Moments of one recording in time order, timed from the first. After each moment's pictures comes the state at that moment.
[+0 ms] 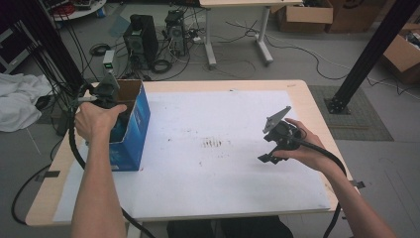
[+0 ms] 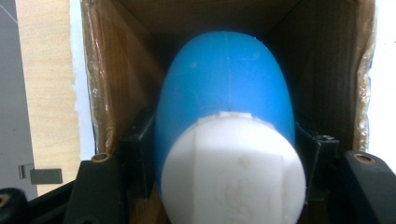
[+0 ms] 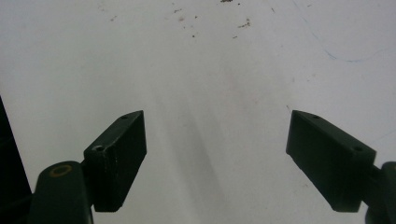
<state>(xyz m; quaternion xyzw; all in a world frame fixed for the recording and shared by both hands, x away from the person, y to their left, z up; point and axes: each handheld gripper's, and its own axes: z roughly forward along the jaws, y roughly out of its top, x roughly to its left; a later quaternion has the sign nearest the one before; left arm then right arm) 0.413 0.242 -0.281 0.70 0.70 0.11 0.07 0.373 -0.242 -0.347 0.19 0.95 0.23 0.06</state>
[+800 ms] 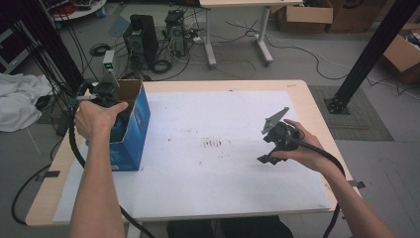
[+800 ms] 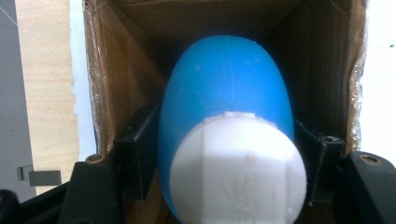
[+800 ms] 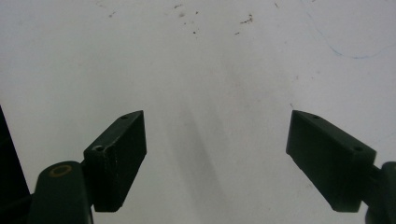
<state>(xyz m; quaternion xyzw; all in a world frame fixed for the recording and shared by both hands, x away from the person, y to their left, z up) 0.414 0.242 -0.278 0.70 0.70 0.11 0.07 0.374 -0.240 -0.350 0.19 0.95 0.23 0.06</state>
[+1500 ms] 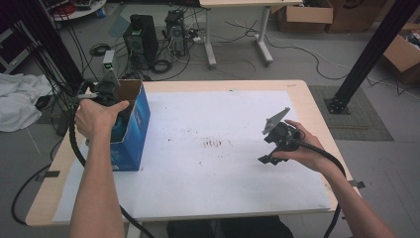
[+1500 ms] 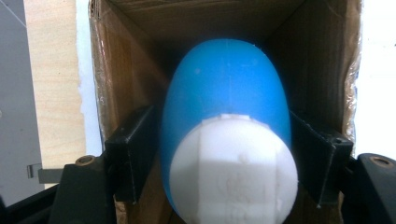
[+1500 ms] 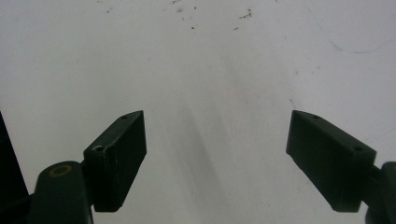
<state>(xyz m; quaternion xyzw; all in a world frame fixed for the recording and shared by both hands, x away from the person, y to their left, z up) 0.415 0.239 -0.274 0.70 0.70 0.11 0.06 0.374 -0.242 -0.353 0.19 0.95 0.23 0.06</state>
